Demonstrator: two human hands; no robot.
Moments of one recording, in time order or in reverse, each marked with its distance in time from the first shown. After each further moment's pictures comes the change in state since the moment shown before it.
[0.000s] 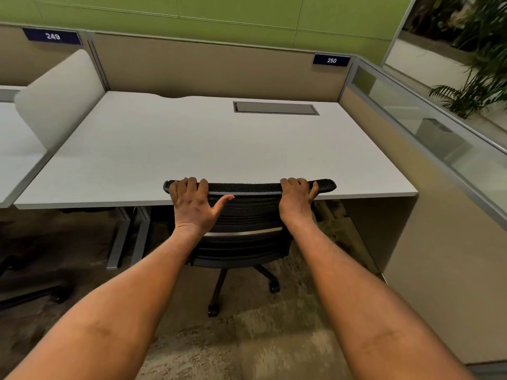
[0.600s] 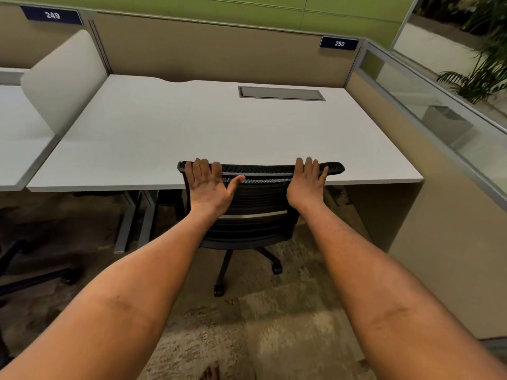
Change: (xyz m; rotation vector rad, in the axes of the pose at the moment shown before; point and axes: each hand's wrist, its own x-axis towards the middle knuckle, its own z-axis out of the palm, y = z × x) left_hand 0.005 0.007 0.002 -0.003 -0.160 -0.050; right_hand -0.004 -0.003 -0.002 -0.207 -0.143 0.070
